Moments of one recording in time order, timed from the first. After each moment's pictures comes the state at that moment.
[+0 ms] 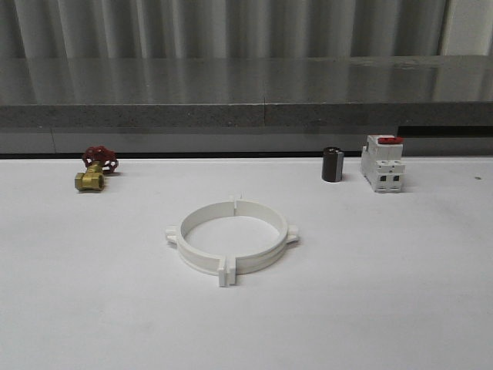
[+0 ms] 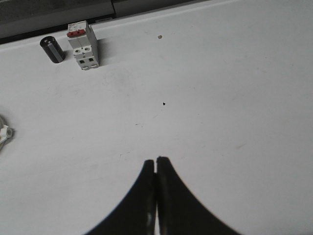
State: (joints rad) left arm -0.09 0.67 -0.60 0.06 0.72 -0.24; right arm 0.36 0.38 -0.58 -0.47 0.95 0.76
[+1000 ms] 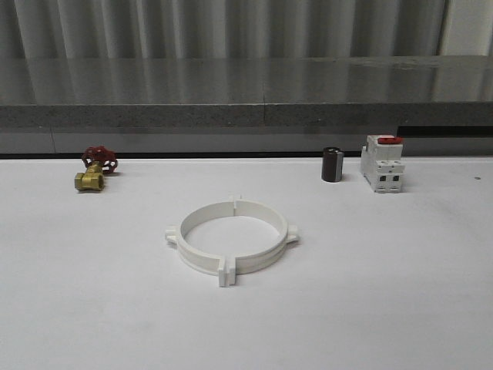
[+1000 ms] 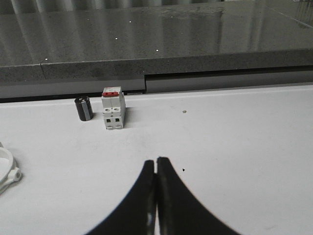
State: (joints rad) left arm -0.09 0.67 -0.60 0.06 0.72 -0.24; right arm -0.09 -0.01 -0.15 0.10 0.38 0.03
